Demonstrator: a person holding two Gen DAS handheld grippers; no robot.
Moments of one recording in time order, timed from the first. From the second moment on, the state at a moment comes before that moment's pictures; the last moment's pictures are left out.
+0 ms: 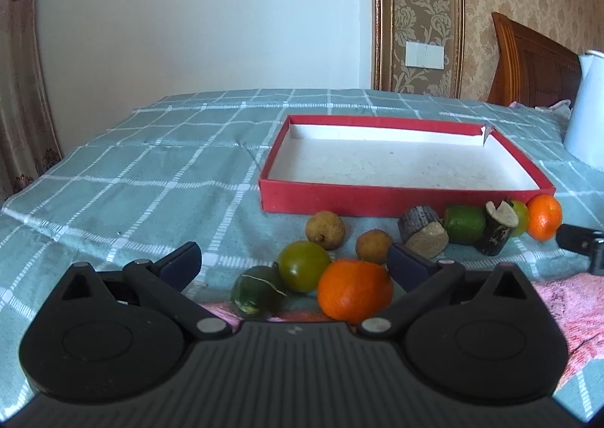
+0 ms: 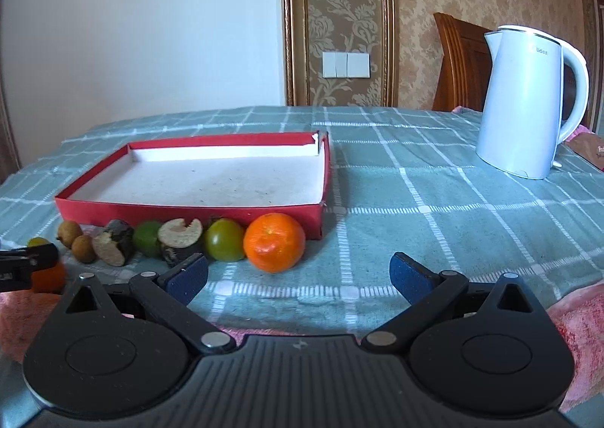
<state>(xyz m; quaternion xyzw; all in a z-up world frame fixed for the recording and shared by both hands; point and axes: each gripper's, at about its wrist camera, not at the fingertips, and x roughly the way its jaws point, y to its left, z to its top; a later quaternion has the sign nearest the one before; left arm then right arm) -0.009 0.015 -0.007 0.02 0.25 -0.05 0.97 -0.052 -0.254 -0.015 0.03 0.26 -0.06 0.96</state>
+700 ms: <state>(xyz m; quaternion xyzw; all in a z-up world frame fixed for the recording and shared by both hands) -0.003 0.021 -0.010 -0.01 0.27 -0.05 0.96 -0.038 -0.252 -0.017 0.02 0.26 -0.06 0.96</state>
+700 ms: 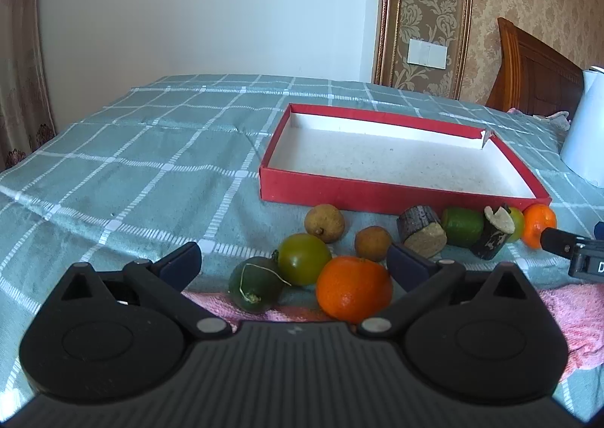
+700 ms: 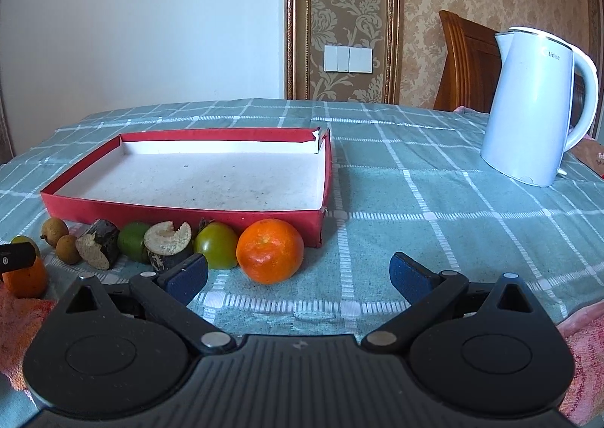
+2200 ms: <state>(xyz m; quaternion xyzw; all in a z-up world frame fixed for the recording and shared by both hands) -0.013 0.032 -0.007 -0.03 0.26 -0.08 0.96 -0.006 -0.262 -0.032 0.02 0.31 -0.04 0.95</state>
